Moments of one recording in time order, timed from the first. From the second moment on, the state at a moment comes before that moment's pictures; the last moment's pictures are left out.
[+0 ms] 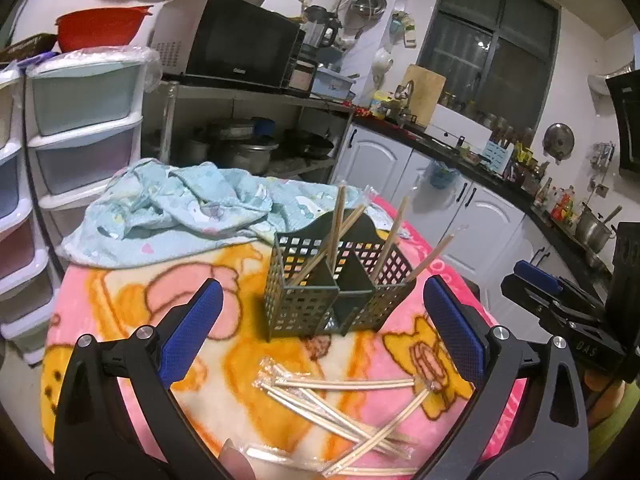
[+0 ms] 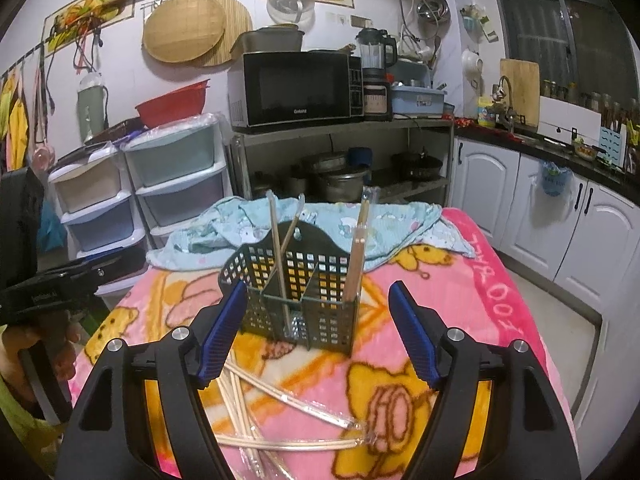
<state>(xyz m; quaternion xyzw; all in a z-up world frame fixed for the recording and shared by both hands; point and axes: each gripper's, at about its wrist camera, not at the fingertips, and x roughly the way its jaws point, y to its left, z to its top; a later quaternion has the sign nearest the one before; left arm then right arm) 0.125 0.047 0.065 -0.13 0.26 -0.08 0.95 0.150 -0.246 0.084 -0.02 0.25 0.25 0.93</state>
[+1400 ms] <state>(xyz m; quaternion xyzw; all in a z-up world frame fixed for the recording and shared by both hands) 0.086 0.055 -0.067 -0.15 0.42 -0.08 0.89 0.163 -0.246 -0.050 -0.08 0.40 0.23 0.88</state>
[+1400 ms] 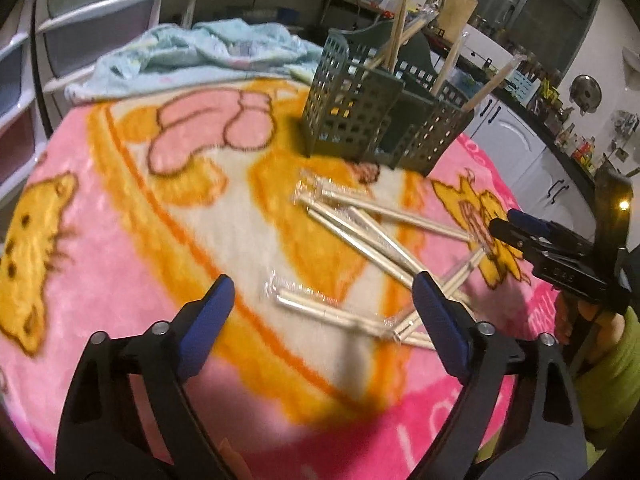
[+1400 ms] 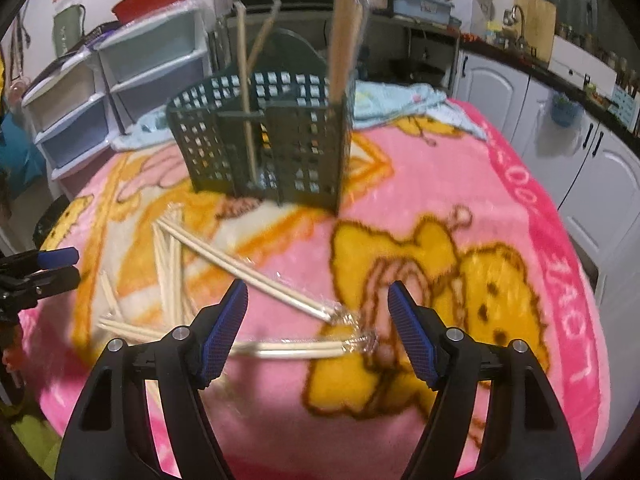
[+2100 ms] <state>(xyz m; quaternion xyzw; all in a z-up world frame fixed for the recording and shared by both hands) 0.091 0.057 -0.096 -0.18 0.47 -0.08 0.86 0.201 -0.262 -0.093 -0.05 0.47 0.28 0.84</state>
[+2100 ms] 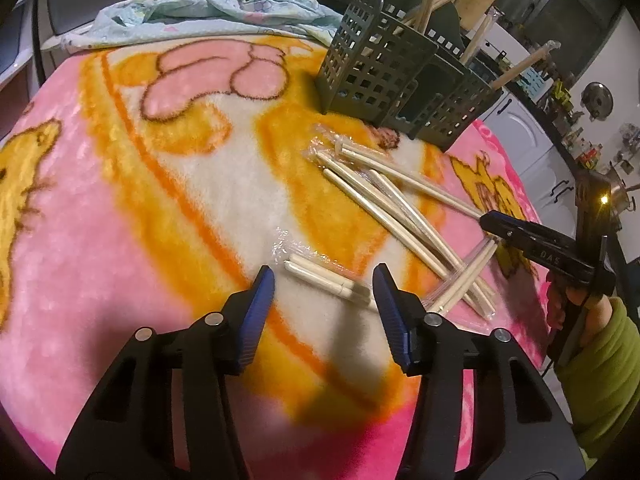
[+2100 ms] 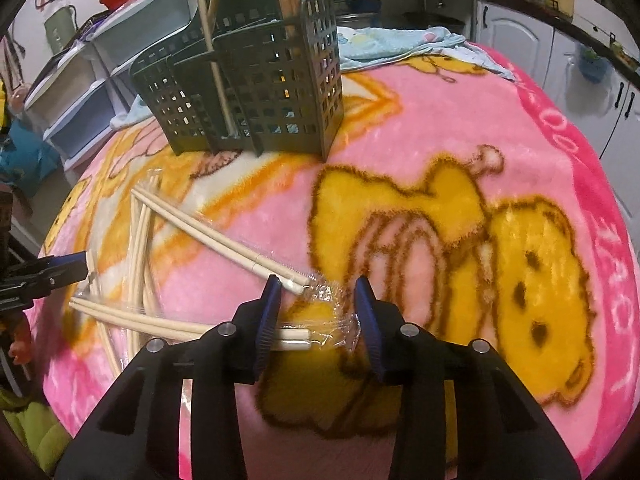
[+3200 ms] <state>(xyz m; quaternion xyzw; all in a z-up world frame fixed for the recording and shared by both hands) 0.133 0.079 -0.100 -0.20 0.47 -0.05 0.86 0.208 -0.265 -0.067 -0.05 0.43 0.29 0.85</state>
